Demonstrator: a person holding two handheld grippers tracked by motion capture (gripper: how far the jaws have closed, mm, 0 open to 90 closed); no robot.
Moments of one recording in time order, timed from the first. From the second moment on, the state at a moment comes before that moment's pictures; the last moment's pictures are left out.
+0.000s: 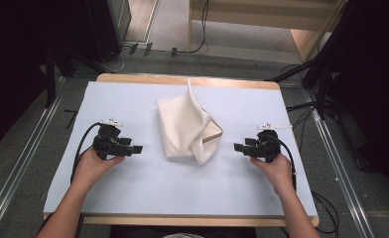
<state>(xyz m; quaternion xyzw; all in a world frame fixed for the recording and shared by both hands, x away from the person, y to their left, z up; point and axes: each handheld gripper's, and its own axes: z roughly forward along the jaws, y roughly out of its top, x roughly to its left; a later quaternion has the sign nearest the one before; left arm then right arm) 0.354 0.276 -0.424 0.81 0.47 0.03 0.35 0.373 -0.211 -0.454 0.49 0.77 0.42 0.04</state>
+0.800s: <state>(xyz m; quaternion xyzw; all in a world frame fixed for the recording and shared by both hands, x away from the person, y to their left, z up) 0.353 0.281 -0.417 0.80 0.47 0.04 0.36 0.367 -0.191 -0.434 0.46 0.78 0.42 0.08</state>
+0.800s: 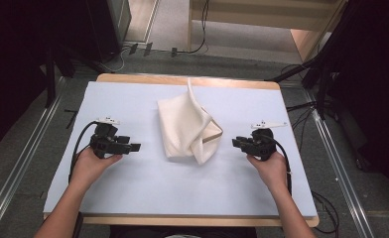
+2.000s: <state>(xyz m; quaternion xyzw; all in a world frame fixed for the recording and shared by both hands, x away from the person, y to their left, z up) 0.340 0.297 -0.411 0.79 0.49 0.06 0.35 0.376 -0.089 -0.383 0.40 0.79 0.46 0.06</state>
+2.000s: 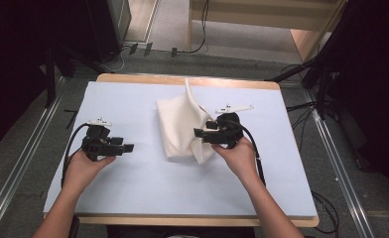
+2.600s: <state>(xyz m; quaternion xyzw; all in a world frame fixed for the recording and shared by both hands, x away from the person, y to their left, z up) 0.330 0.323 -0.408 0.77 0.52 0.07 0.36 0.366 -0.029 -0.387 0.32 0.82 0.47 0.06</state>
